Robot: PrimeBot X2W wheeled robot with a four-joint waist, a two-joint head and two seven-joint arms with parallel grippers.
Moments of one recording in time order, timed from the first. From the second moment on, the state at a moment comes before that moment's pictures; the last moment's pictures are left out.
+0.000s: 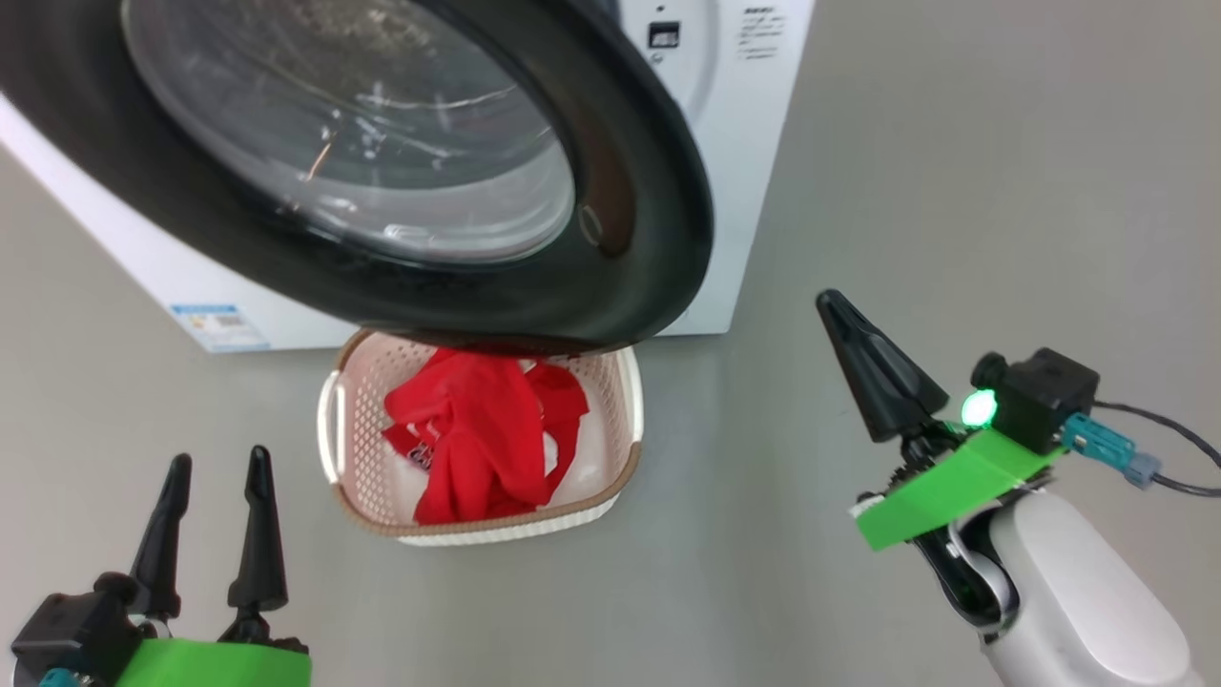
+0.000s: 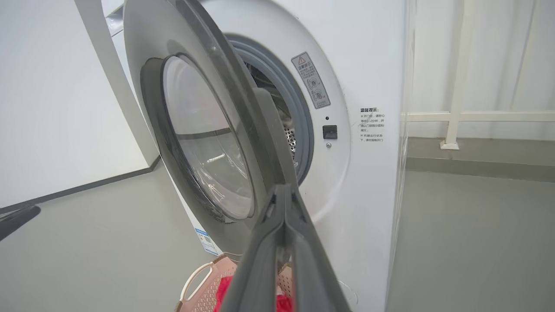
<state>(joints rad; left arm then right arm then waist) -0.05 0.15 -0.06 0.05 -0.40 -0.06 -0.25 -0.41 -0.26 0.36 0.20 0.50 0.13 -0.26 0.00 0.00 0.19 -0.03</state>
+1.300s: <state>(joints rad) -0.18 0.07 -0.04 0.04 -0.34 -0.11 -0.25 -0.83 -0.42 0.48 0.40 0.50 0.13 -0.26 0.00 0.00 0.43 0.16</state>
